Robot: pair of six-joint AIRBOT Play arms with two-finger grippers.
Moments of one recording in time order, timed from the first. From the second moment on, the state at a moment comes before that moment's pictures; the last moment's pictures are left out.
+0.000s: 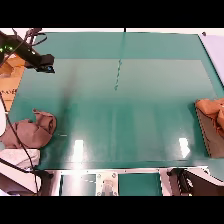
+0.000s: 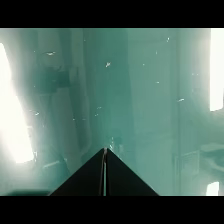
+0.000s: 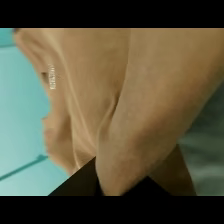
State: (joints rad) left arm 0.06 -1.75 2.00 1.25 -1.59 -1.44; right arm -1.46 -1.05 0.85 -0.90 1.12 1.67
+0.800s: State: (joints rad) left arm 0.06 -1.75 1.99 1.23 -1.56 -1.44; right arm -1.38 -1.05 0.92 -0.34 1.12 1.57
